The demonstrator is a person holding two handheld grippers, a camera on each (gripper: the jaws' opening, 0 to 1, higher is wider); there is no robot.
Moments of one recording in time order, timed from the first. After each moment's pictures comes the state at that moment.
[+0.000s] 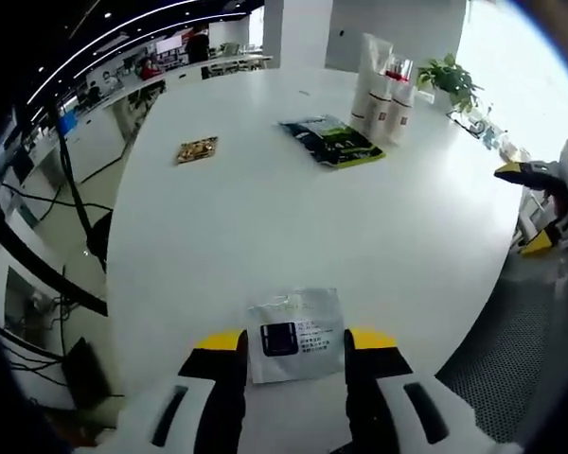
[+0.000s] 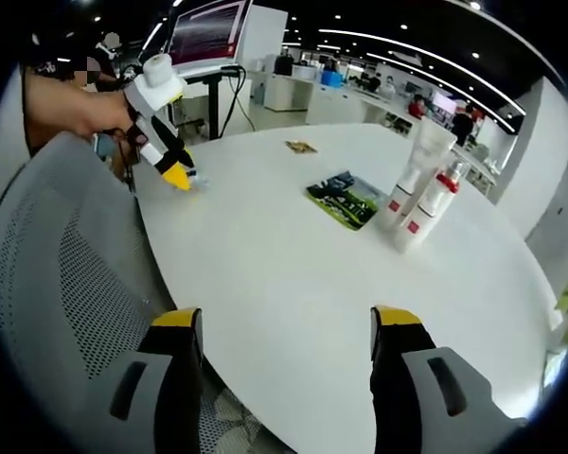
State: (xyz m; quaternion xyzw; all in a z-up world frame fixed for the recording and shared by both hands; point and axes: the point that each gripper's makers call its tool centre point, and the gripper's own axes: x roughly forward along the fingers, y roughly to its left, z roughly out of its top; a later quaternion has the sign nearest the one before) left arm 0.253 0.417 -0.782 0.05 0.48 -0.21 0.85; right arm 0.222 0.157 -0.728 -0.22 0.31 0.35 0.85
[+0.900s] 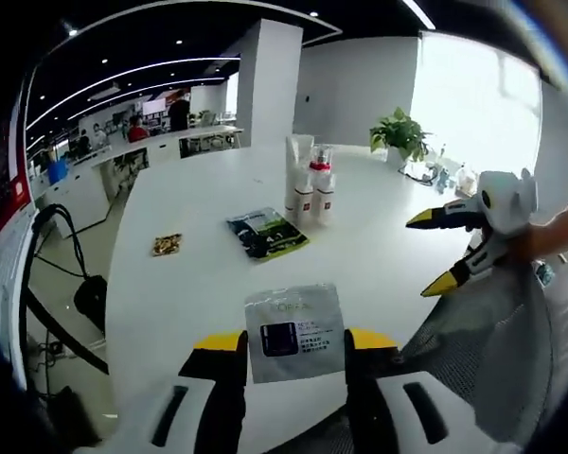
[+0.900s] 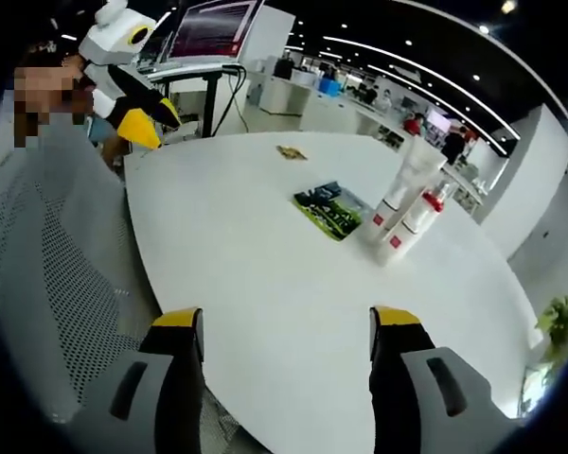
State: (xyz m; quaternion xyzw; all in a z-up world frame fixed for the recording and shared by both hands) left arm 0.213 0.345 -0.693 0.04 0.33 -0.29 0.90; right arm 0.230 0.152 -0.716 -0.26 0.27 0.33 0.87
